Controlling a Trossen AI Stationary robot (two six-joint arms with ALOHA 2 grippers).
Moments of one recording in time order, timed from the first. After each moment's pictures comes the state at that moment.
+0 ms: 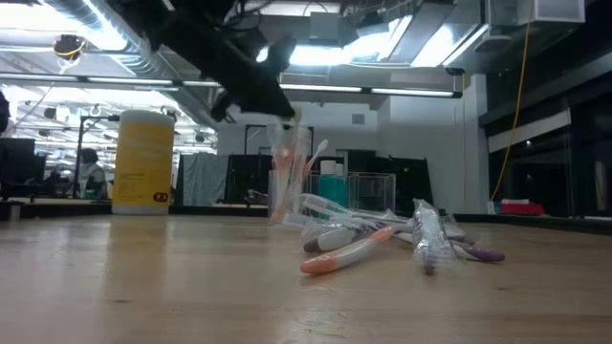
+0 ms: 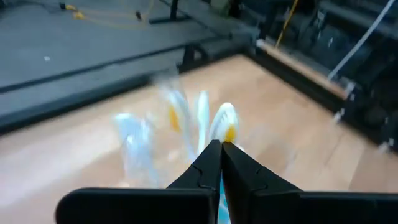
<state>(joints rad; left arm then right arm) 0.07 1.46 0.79 0.23 -0.56 -0.54 0.89 1.86 2.34 -1.35 1.20 0.99</state>
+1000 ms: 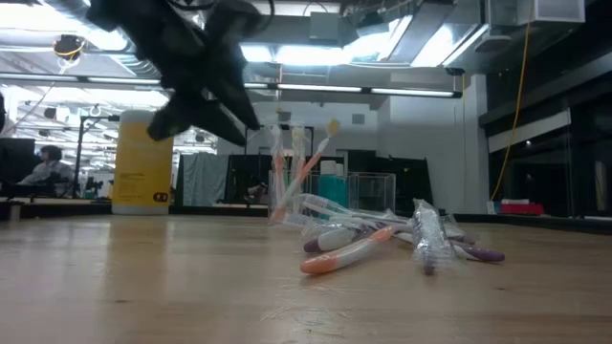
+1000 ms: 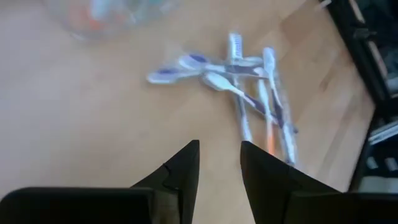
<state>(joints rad) -0.15 1.41 0.79 -0.16 -0.18 -1.10 0.89 1.86 2.34 -1.39 1.21 1.00</state>
